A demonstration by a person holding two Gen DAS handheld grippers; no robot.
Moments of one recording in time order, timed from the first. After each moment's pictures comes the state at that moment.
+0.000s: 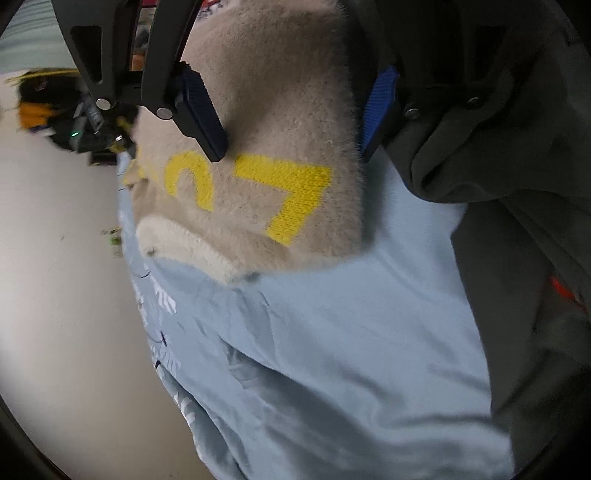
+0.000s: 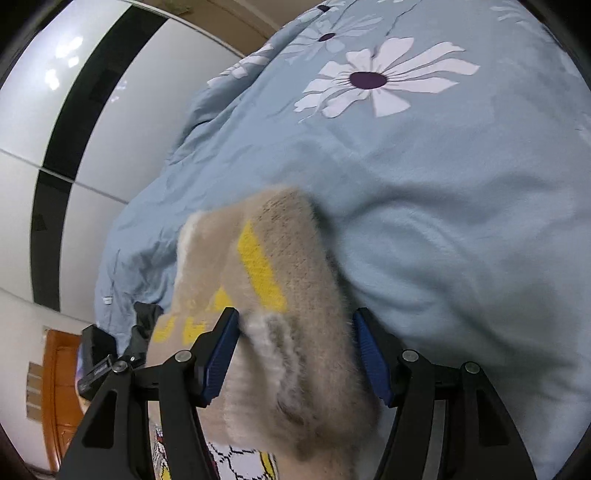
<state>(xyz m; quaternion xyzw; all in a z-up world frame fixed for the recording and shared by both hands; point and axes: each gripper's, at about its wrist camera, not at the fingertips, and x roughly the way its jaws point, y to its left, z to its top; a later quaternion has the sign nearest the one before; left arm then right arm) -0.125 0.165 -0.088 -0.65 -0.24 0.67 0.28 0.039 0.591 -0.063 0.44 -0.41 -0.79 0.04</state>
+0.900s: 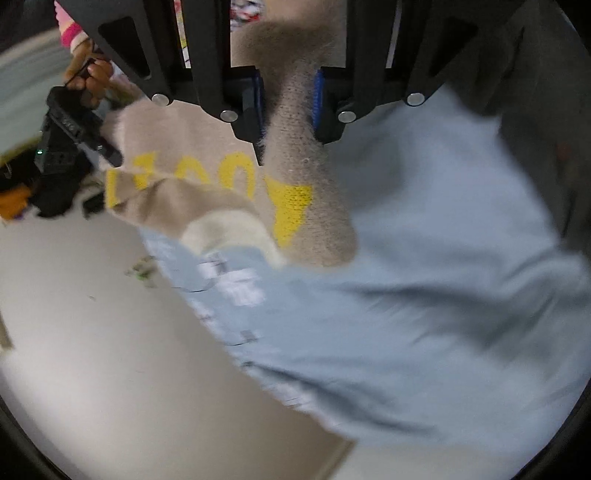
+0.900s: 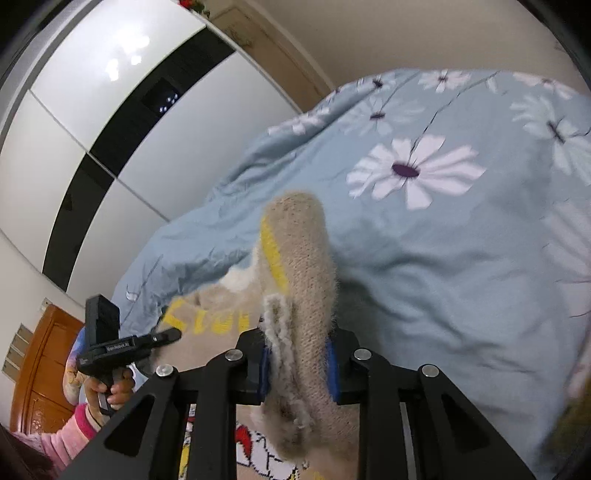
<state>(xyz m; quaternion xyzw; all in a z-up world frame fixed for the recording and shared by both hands) -0.102 0.229 0.018 -0.52 -0.11 0.75 0.39 0.104 0.580 0.025 0.33 -0.34 -0.88 0.02</state>
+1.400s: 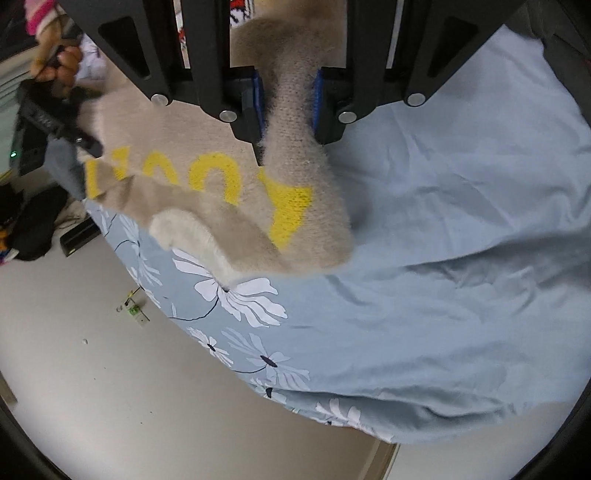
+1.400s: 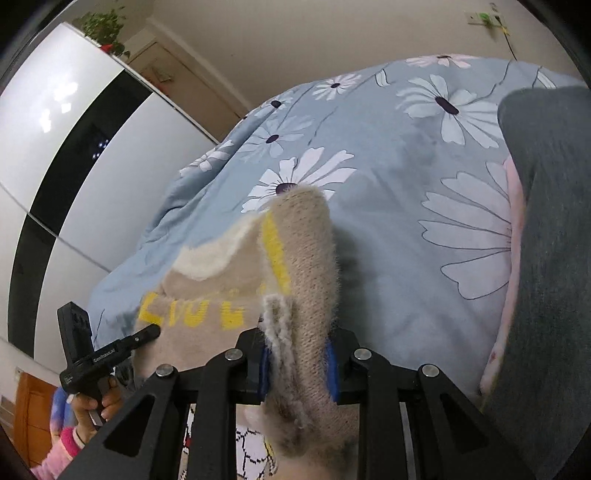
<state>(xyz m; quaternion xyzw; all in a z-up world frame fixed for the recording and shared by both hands) -0.128 0.334 -0.020 -0.52 -0.03 0.76 0.39 0.128 0.643 -0.015 0.35 -0.38 -0.85 -0.12</state>
